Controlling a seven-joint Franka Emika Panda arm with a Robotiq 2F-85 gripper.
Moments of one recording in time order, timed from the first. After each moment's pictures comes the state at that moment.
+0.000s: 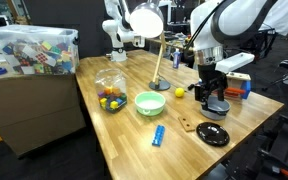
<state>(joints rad) 0.14 0.18 0.18 -2.41 0.05 2.29 0.40</state>
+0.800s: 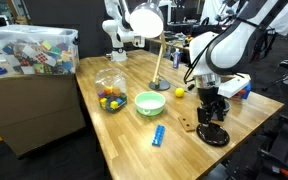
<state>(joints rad) 0.16 0.37 0.18 -2.42 0.11 2.43 0.22</state>
